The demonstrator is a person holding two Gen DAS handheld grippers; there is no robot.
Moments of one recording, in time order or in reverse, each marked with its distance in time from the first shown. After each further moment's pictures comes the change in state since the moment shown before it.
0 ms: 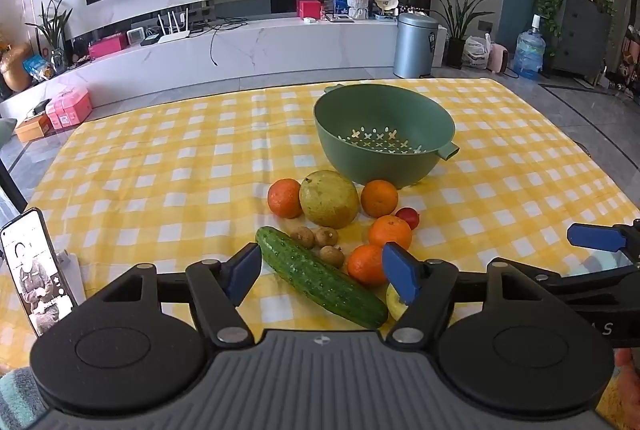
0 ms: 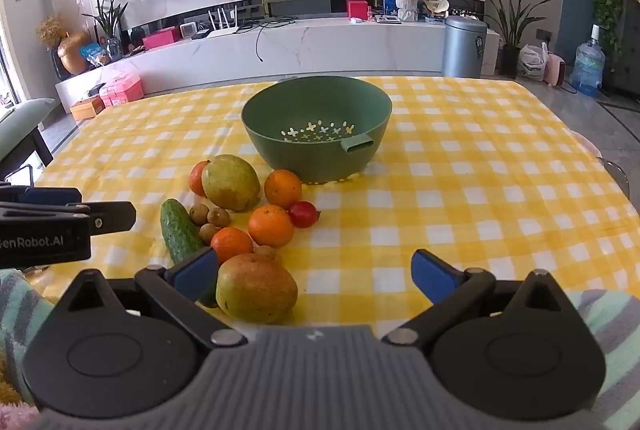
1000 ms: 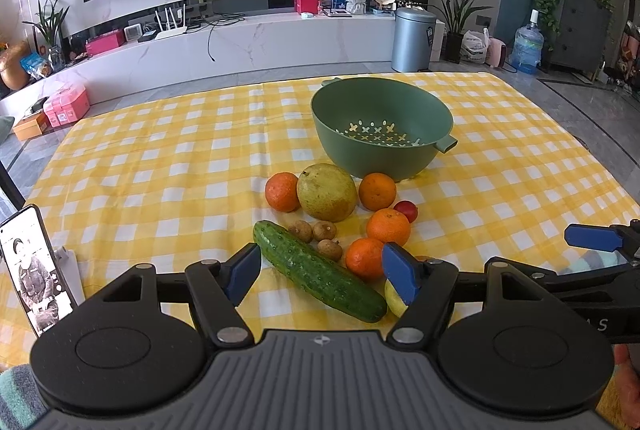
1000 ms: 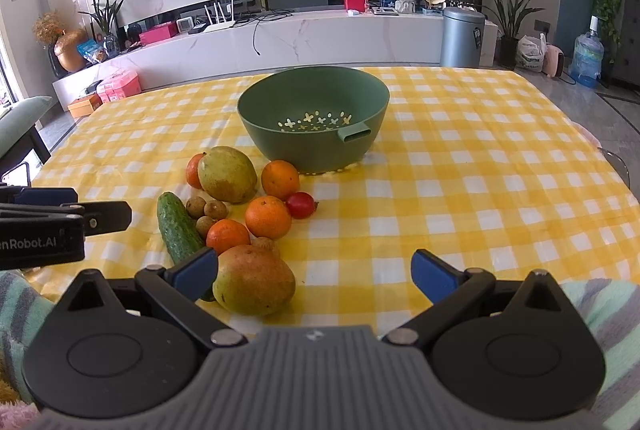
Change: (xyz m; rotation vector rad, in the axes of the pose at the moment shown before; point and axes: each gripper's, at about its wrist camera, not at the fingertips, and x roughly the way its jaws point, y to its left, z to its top) left arm -0.003 -0.003 -0.003 0.006 0.013 0.000; right arm 0.005 -0.002 -0.002 0.010 0.026 -0.004
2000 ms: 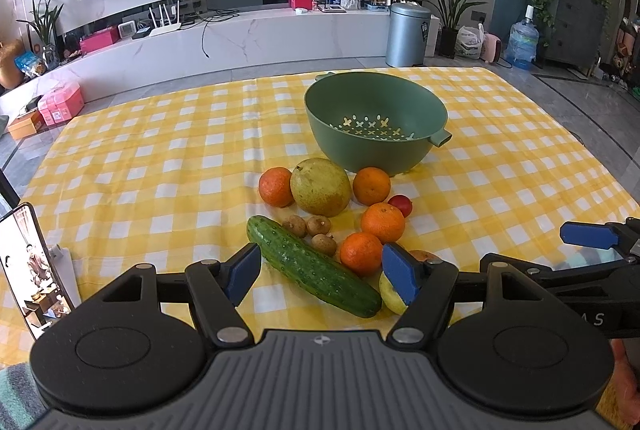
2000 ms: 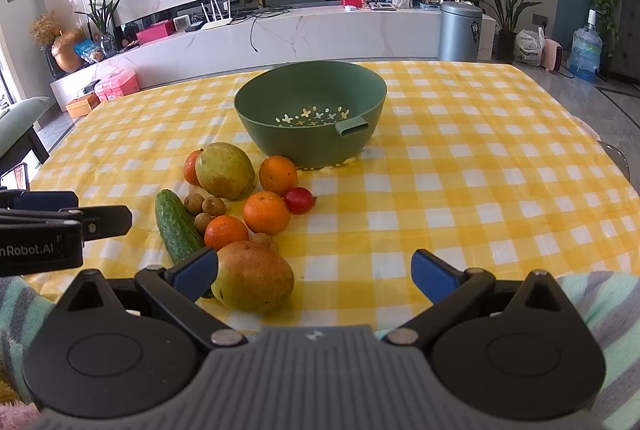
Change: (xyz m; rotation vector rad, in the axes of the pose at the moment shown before) left arm 0.001 -0.003 -0.001 0.006 0.017 -0.014; right arm 0.000 -0.002 -0.001 0.005 0.007 0.000
